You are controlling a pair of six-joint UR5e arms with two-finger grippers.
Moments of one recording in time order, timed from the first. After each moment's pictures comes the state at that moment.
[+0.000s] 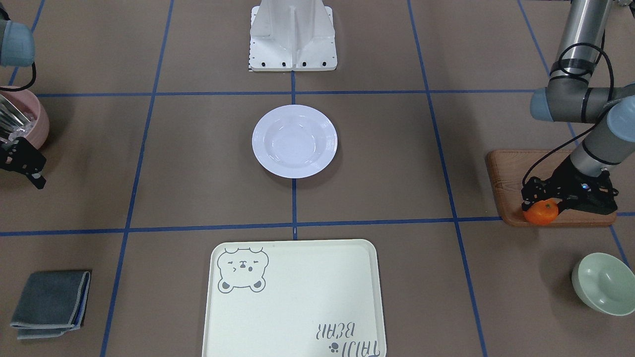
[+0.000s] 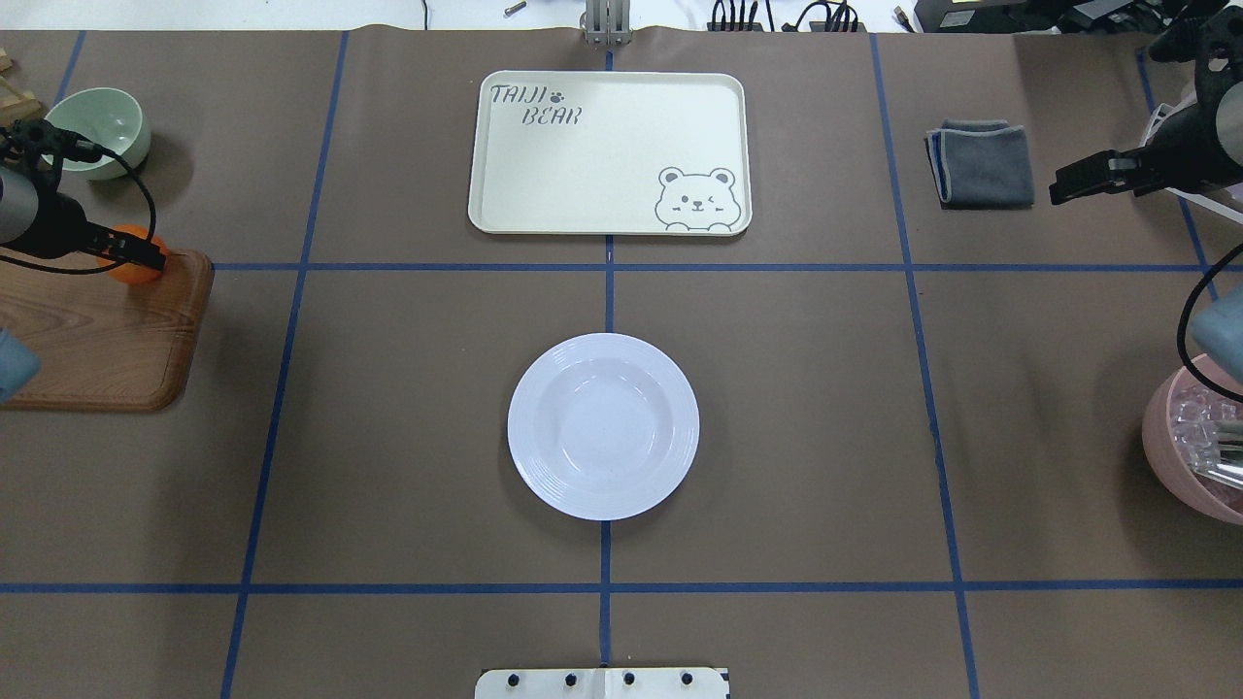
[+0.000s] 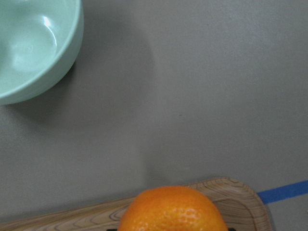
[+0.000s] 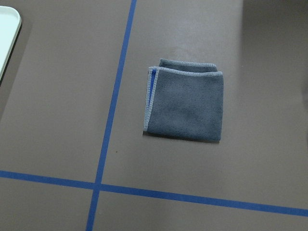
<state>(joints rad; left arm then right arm) -1.05 -1.77 -1.33 -2.33 -2.11 -0.59 1.13 -1.45 1.85 -1.26 2.09 0.65</state>
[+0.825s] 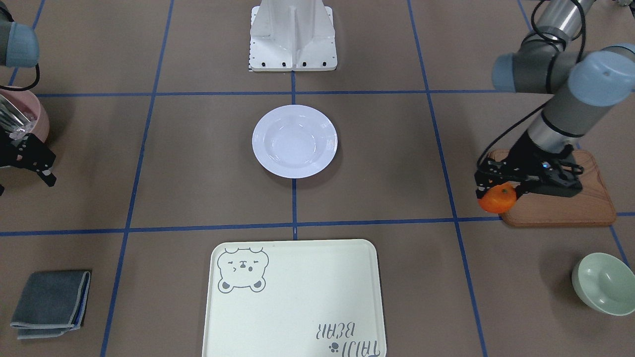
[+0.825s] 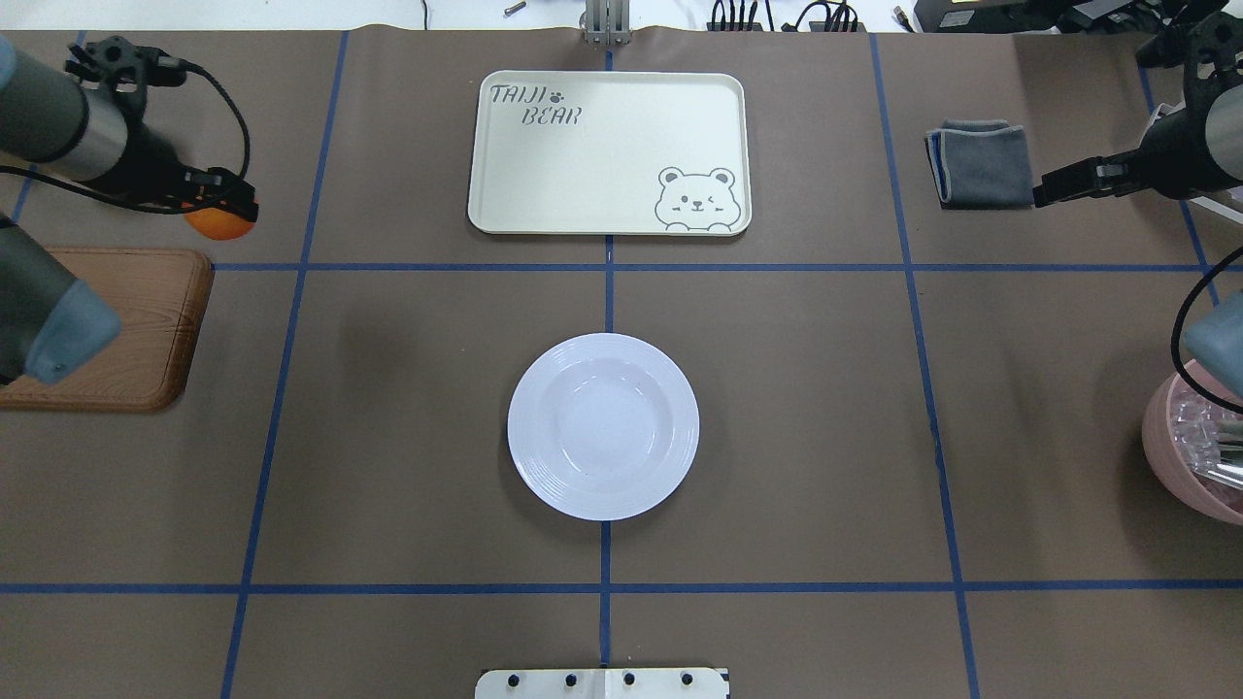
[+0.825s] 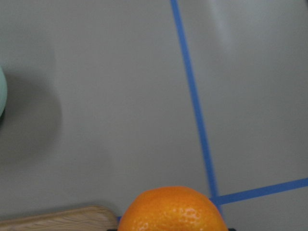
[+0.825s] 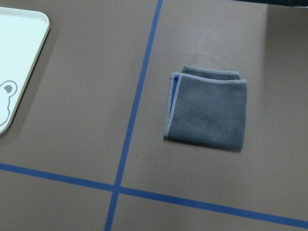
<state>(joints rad) -0.95 -1.92 -1.69 -1.88 -2.06 -0.83 1.10 -1.45 1.85 -1.16 2.09 0.68</state>
